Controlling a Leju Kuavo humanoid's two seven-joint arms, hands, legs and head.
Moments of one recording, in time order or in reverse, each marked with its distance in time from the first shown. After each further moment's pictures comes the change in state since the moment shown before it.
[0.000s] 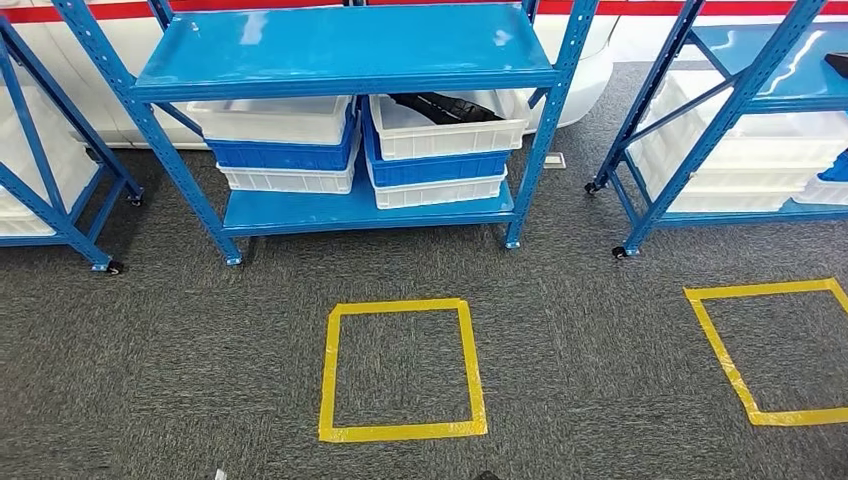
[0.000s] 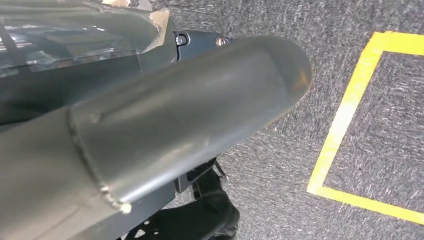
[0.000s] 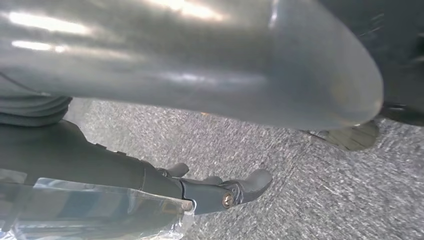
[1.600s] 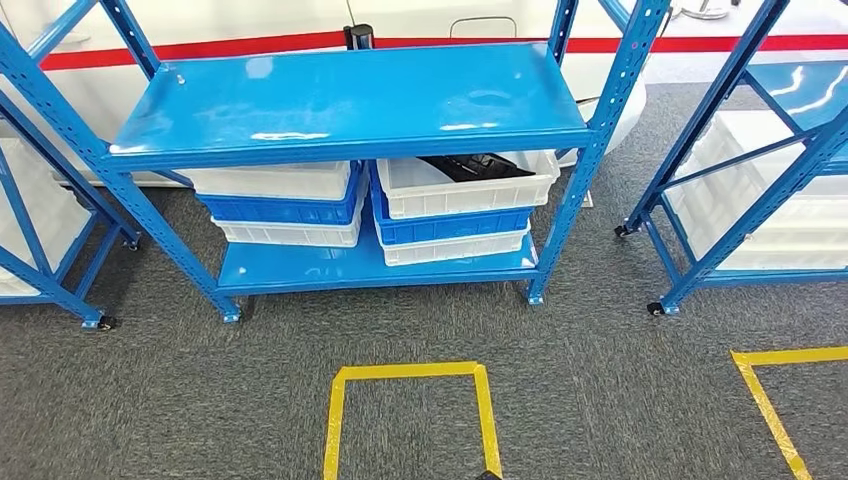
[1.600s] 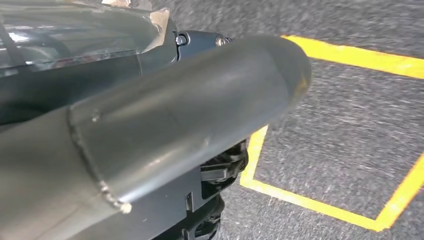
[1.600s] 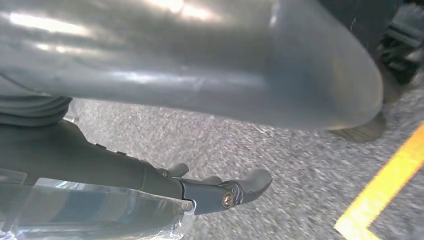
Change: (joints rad) left arm 0.018 -0.002 0.001 0.001 0.002 0.043 -0.004; right arm -0.011 0.001 0.000 0.006 0.028 0.006 0.023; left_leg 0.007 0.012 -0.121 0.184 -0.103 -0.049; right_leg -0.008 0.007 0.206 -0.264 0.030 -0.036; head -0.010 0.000
